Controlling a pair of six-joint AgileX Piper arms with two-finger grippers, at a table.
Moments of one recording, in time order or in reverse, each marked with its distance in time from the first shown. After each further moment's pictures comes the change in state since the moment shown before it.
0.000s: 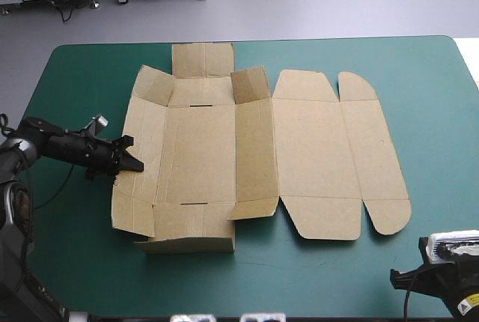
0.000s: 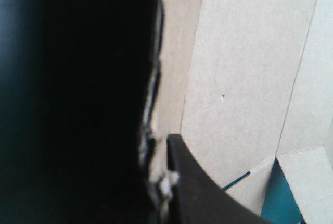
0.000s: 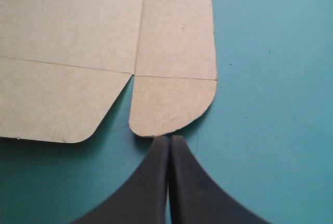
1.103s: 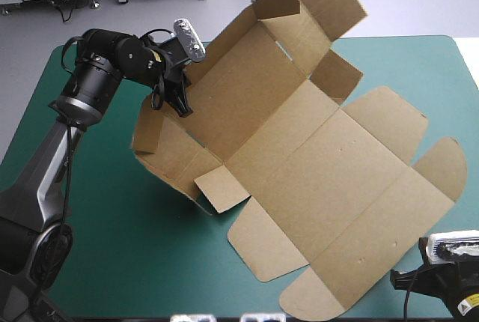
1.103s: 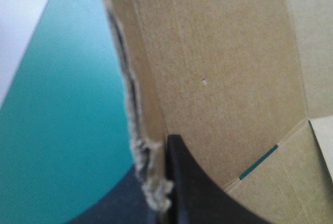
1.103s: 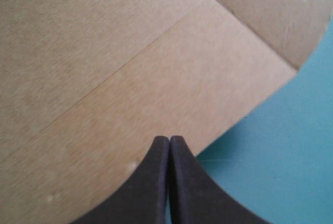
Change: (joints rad) left arm -0.682 -0.119 -0.731 0.735 -0.050 0.257; right arm 0.000 0.000 0.000 0.002 0.000 -0.002
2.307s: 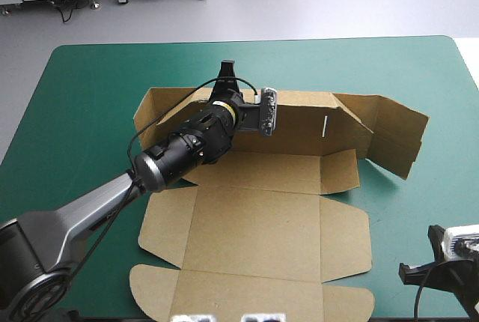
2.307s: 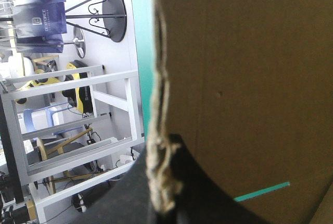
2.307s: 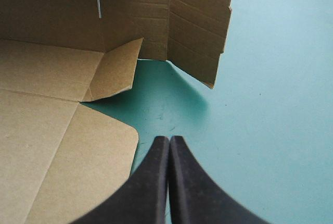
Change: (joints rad) left arm -0.459 -0.066 0.434 0.885 -0.446 -0.321; right arm 0.000 0.054 -0.177 0.016 0.039 -0.008
